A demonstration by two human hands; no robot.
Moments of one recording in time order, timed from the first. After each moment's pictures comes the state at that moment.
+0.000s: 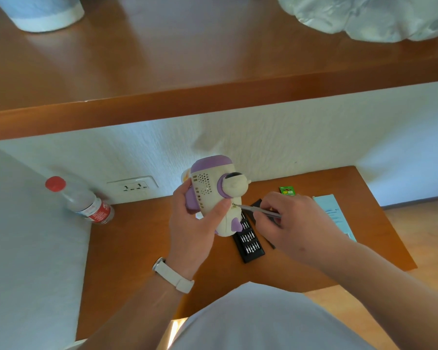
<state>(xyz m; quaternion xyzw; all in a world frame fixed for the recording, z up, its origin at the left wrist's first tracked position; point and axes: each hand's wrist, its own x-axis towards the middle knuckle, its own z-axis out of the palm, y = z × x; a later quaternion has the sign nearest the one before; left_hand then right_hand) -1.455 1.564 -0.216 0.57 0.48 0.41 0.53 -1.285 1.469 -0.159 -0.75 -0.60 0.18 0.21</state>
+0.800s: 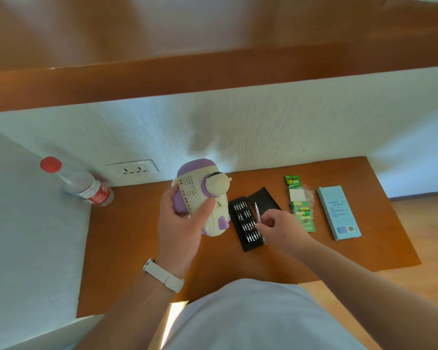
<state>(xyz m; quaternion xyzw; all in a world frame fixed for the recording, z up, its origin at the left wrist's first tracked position) -1.477 1.563 -0.244 0.51 0.53 0.39 0.55 -1.263 1.478 -0.309 -0.81 -0.43 0.37 0.17</state>
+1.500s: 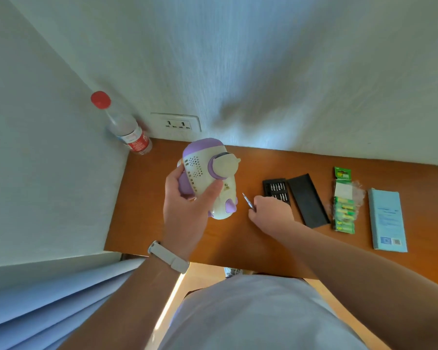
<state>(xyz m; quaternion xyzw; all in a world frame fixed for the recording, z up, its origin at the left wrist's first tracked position) -1.529 1.554 -0.261 0.43 0.62 0.41 0.51 -1.337 1.543 -0.374 -0.74 -0.61 0.27 -0.10</state>
